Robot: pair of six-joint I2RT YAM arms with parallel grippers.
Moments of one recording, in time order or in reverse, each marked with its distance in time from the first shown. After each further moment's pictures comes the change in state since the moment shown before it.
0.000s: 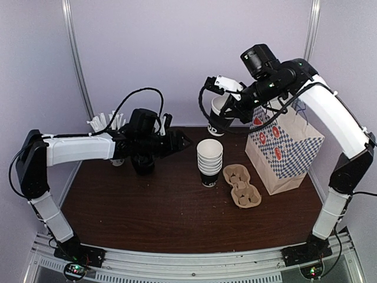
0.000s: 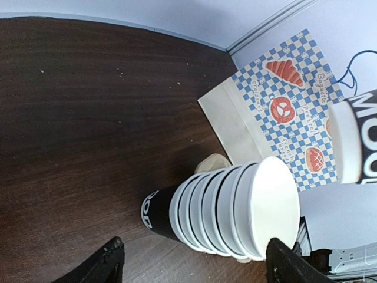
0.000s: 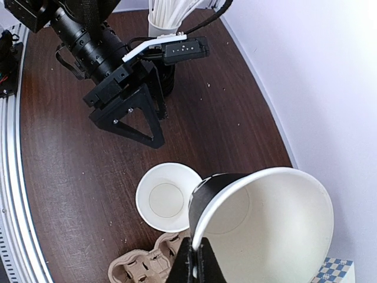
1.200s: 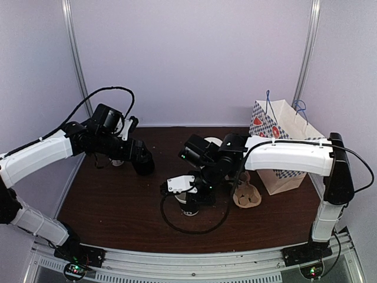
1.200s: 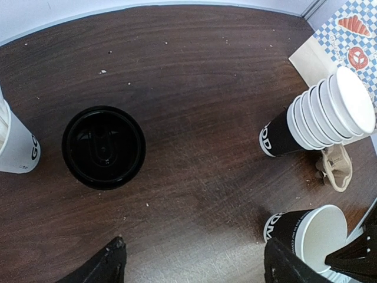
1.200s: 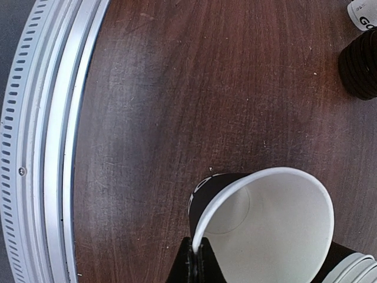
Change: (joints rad) left arm 0.135 -0.385 -0.080 -0.618 -0.178 0.397; right arm 0.402 0.055 -0.632 0.346 0.006 -0.032
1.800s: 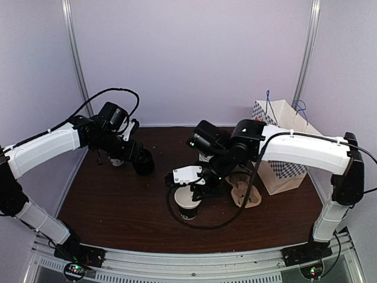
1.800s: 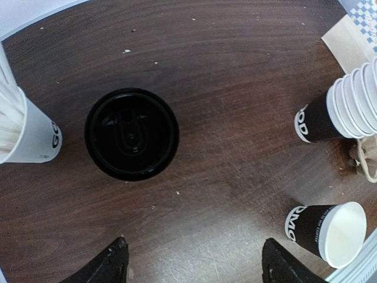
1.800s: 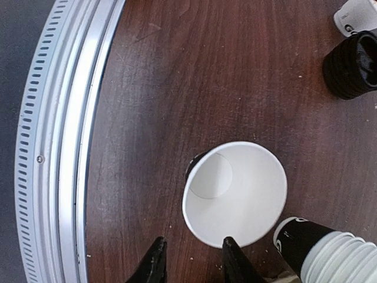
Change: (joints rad) left arm 0.028 0.085 0.071 -0.117 -0.056 0.066; right arm -0.006 -0.045 0.058 -0.097 0.003 -0.006
